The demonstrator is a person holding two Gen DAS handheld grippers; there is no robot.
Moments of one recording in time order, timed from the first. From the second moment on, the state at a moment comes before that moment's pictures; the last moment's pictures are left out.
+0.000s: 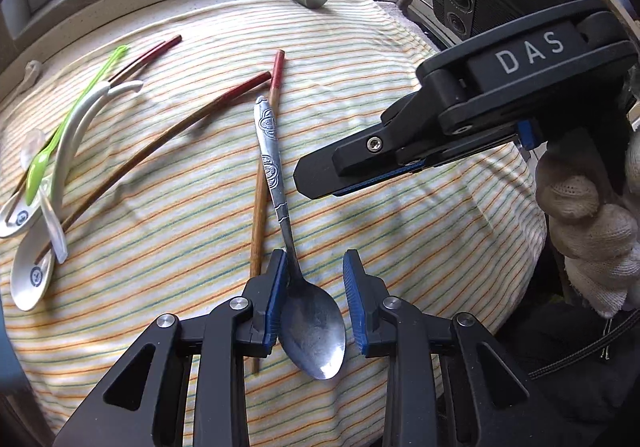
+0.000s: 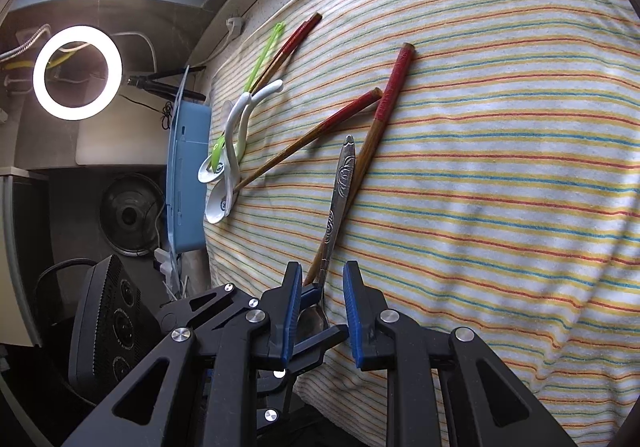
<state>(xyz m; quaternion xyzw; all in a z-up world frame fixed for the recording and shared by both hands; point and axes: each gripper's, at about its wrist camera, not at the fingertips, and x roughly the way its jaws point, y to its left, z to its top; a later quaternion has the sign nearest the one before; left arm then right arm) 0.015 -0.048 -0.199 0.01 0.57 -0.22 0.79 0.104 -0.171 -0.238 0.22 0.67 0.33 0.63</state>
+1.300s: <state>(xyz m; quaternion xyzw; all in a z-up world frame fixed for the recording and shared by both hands) -0.030 -0.087 -0.201 0.02 0.55 -0.17 0.82 0.100 -0.171 -0.260 0.24 0.68 0.31 0.62</state>
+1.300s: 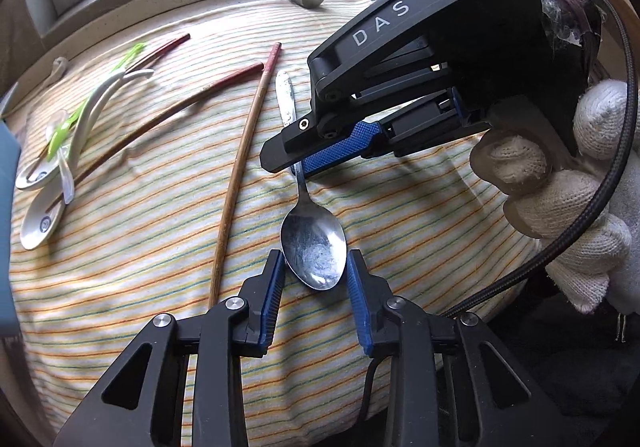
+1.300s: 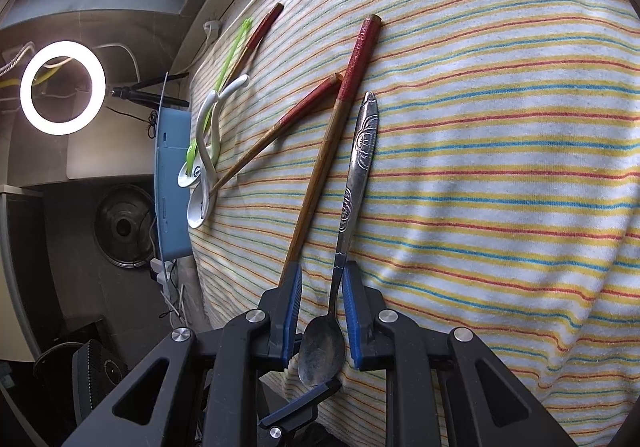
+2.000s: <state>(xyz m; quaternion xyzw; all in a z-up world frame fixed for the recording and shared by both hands) -0.014 -0.079 -0.170 0.01 0.52 -0.22 0.82 0.098 -0.196 -0.228 0.28 0.65 0.29 0.65</state>
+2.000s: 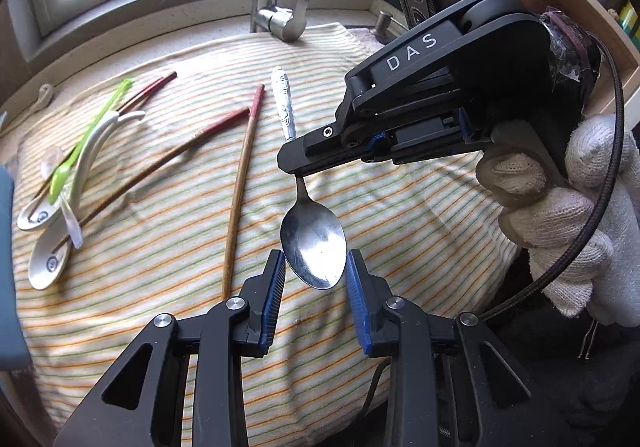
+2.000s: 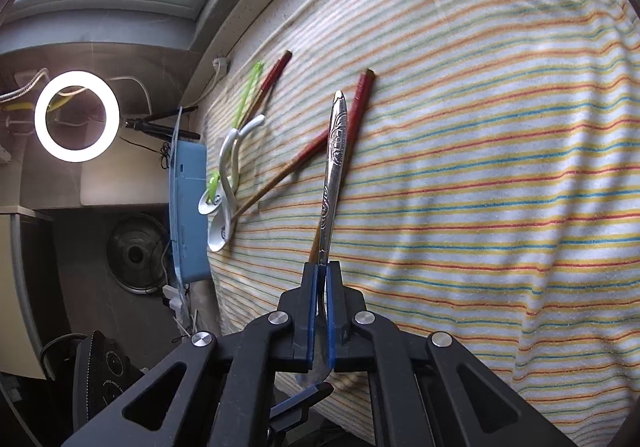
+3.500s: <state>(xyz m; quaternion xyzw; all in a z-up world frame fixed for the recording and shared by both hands) -0.043 0.235 -0.142 -0.10 0.46 -0.03 0.88 0.104 0.174 -0.156 0.17 0.61 0.43 0.64</state>
